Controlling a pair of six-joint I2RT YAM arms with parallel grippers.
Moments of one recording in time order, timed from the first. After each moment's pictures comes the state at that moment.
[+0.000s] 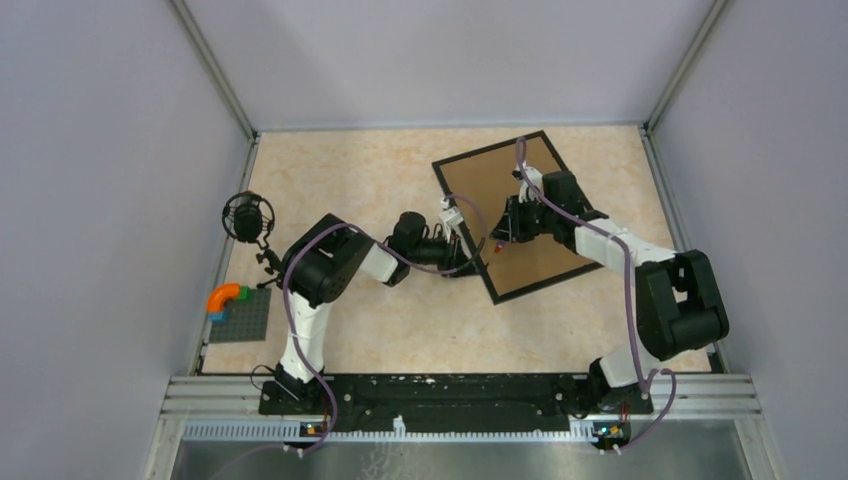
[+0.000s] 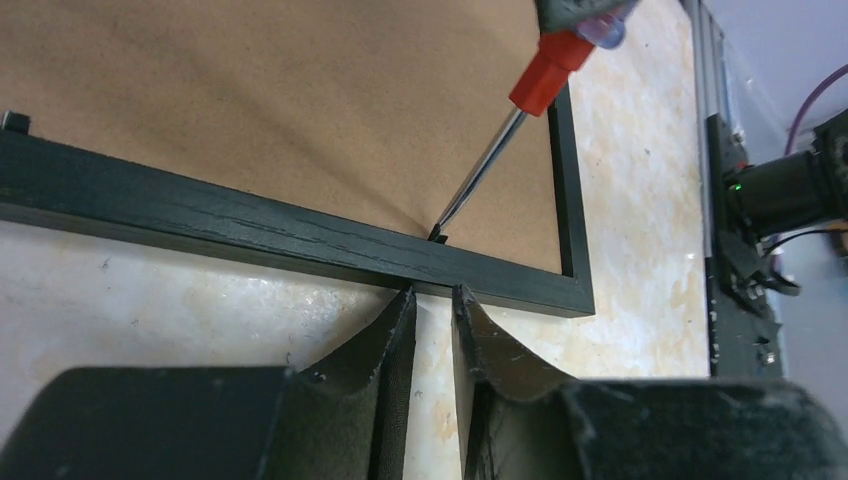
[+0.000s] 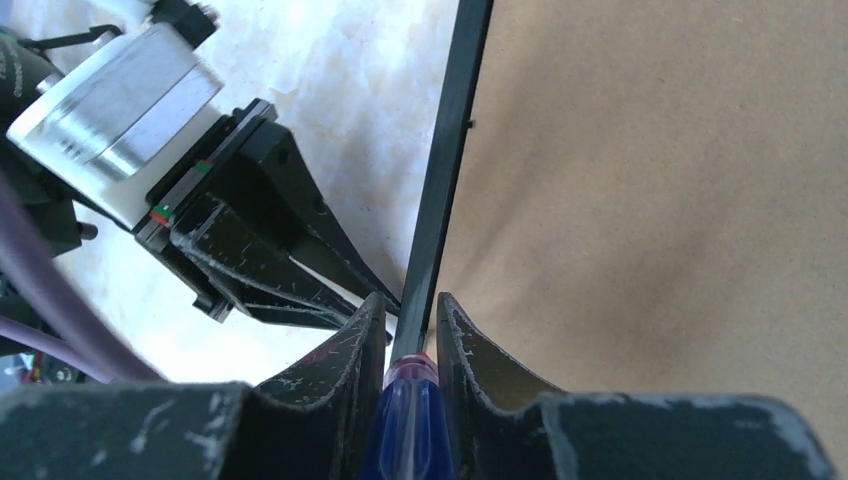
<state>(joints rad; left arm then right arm) -0.62 2.10 0.89 0.83 0.79 -0.36 0.29 1.56 0.91 -0.08 -0.55 0.20</state>
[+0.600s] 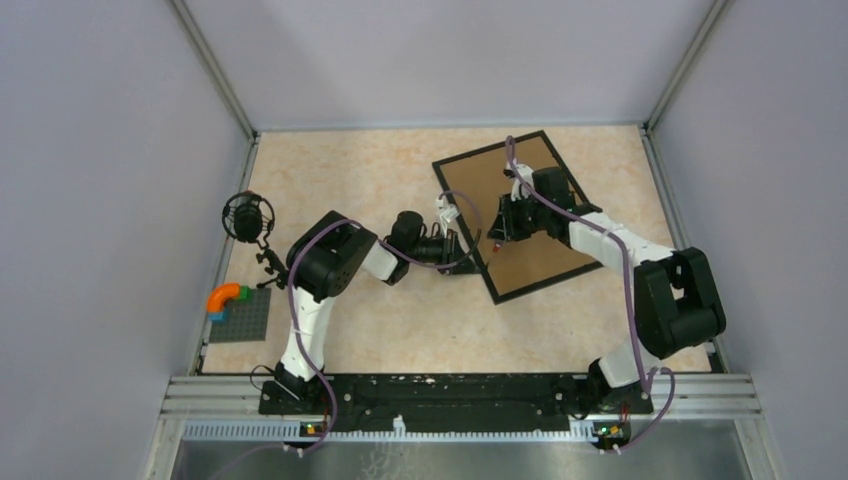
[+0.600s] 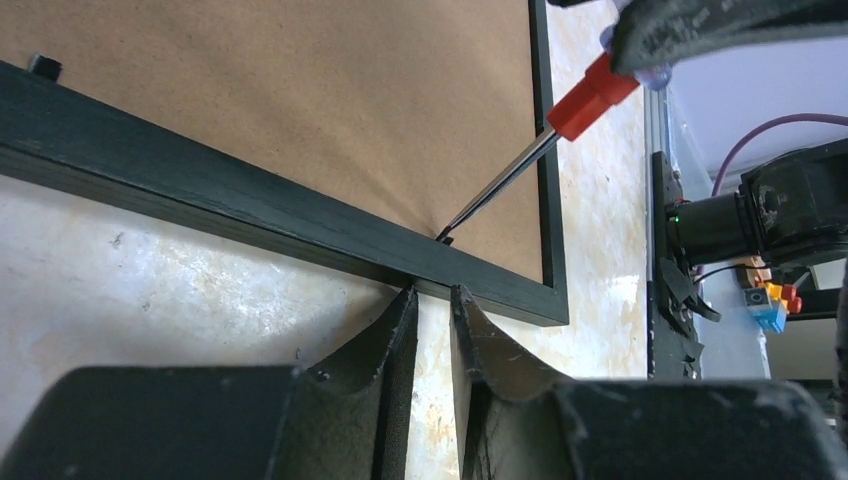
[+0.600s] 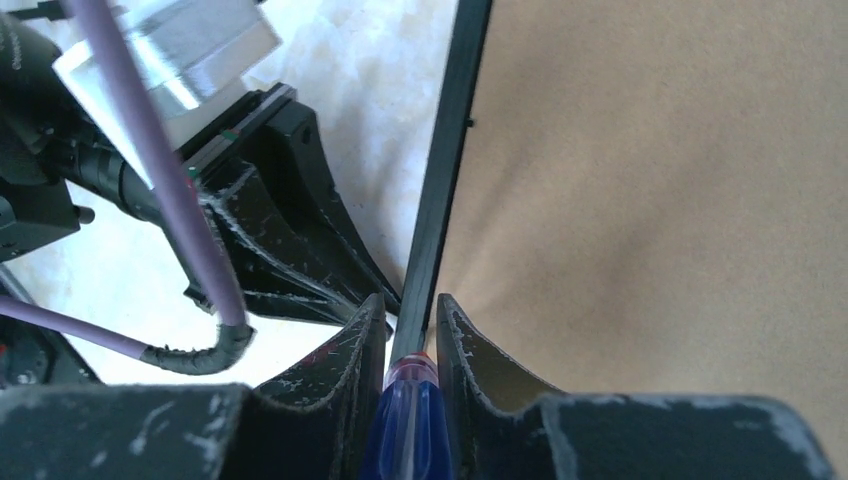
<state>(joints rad) -0.58 2.17 0.91 0.90 0.85 -0.58 0.38 1.56 0.99 -0.19 -0.43 0.14</state>
